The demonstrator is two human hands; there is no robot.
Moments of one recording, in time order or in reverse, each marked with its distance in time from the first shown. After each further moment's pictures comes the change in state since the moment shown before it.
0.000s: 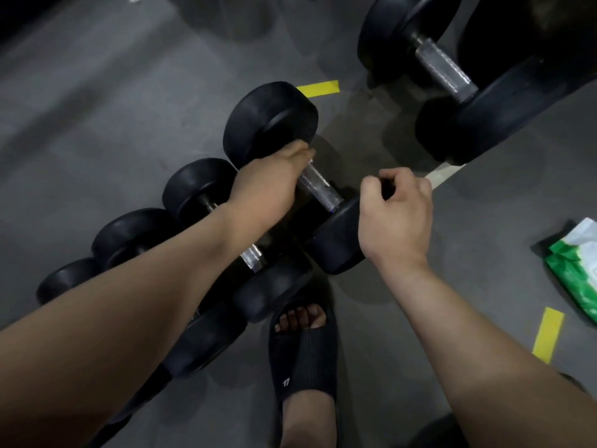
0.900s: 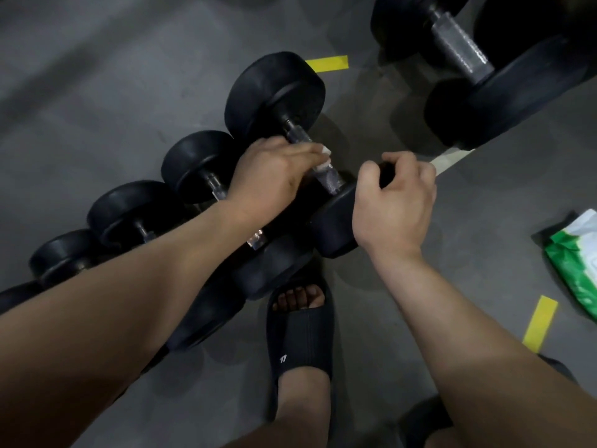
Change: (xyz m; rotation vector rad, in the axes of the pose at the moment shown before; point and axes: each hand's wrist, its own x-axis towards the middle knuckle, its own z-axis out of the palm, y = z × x) left_hand -0.030 0.001 0.012 -0.055 0.308 0.234; right_hand -0.017 0.000 0.009 -0.060 0.061 -0.066
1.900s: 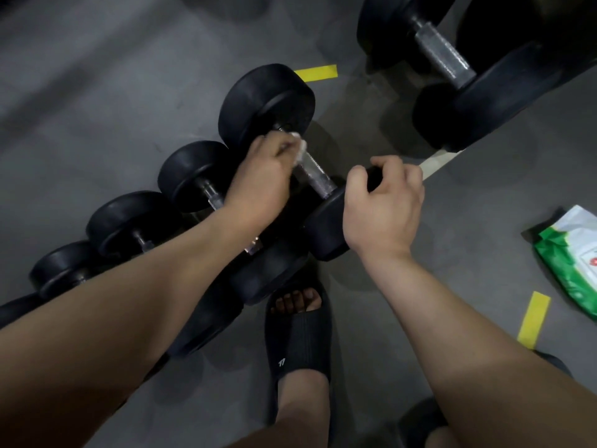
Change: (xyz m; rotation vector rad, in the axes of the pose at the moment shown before) left_hand 0.007 0.006 0.002 0.129 -0.091 -0.237; right_hand 0.002 0.004 0.003 0.000 0.025 -0.016
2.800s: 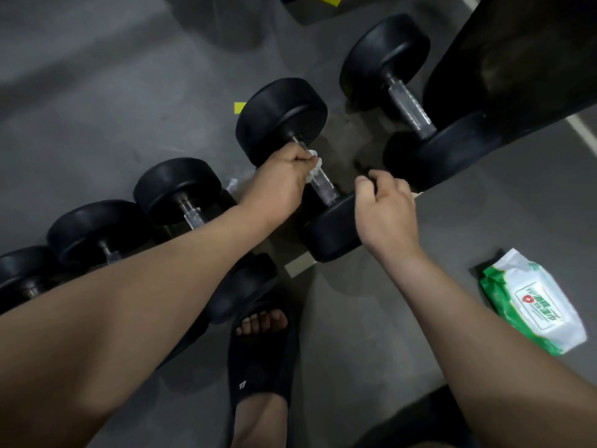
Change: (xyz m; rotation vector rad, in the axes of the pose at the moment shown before) left_hand 0.039 0.040 0.001 -0.202 -0.013 0.002; right_hand 0.058 -0.003 -0.041 -0.153 -0.257 -0.008
